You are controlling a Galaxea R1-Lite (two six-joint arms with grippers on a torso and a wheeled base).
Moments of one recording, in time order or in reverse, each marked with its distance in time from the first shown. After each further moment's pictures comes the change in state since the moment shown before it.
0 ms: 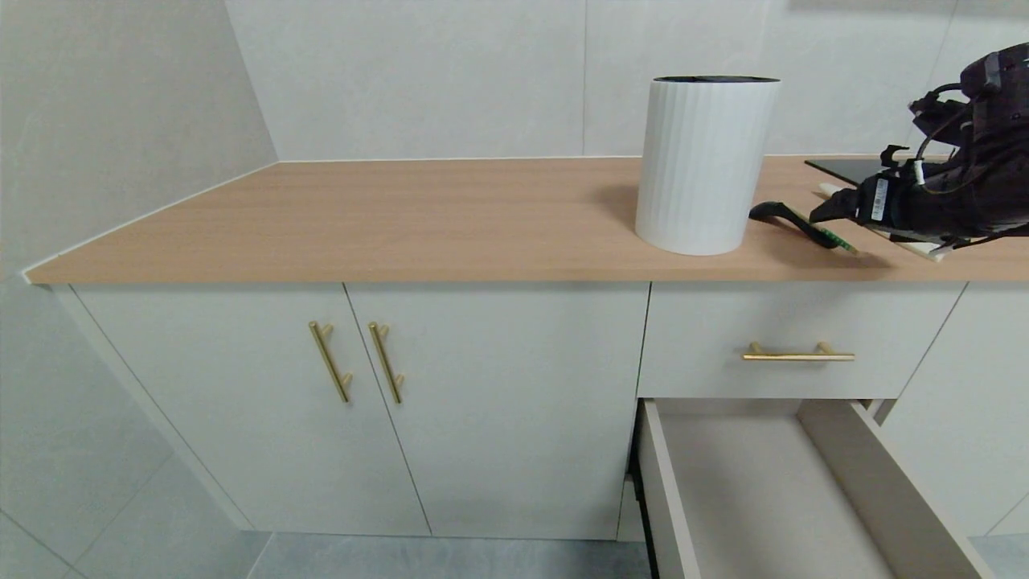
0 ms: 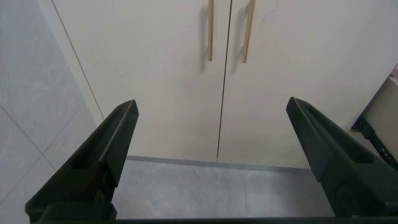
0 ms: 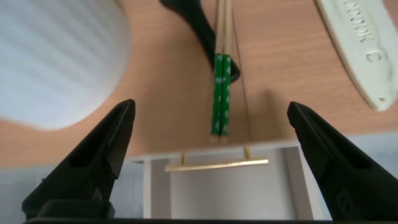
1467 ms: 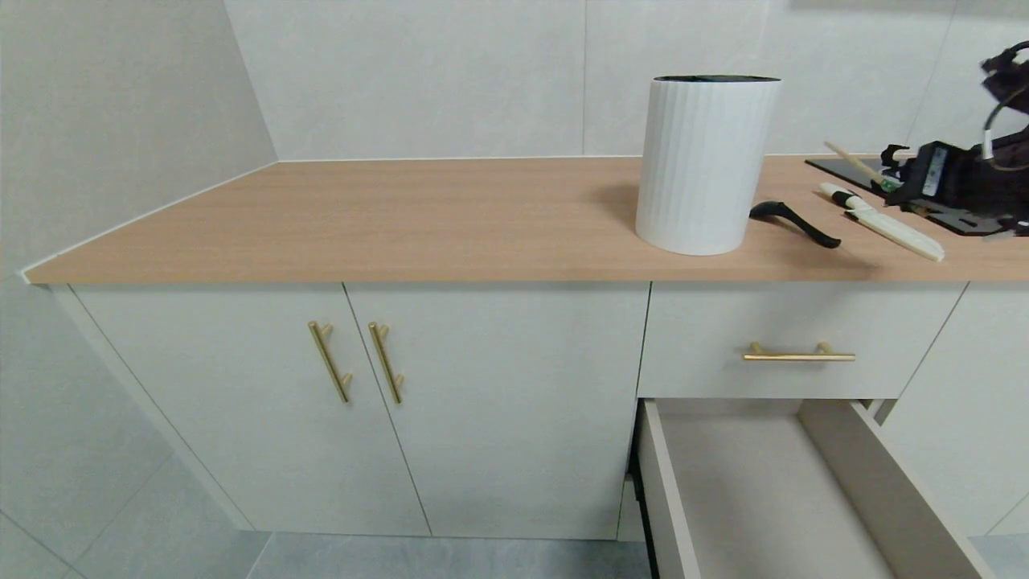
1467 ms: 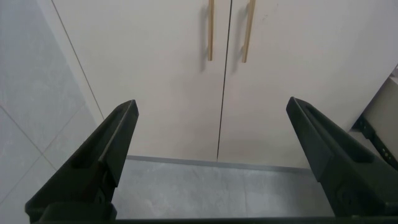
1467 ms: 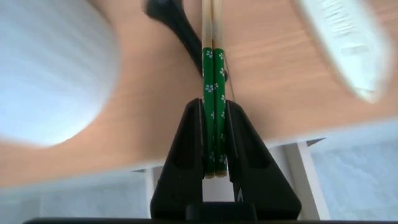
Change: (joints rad) left arm 0.000 0.000 0.000 0.000 0.000 0.000; right arm 0.003 -0.178 0.092 -0.011 -0.017 0.061
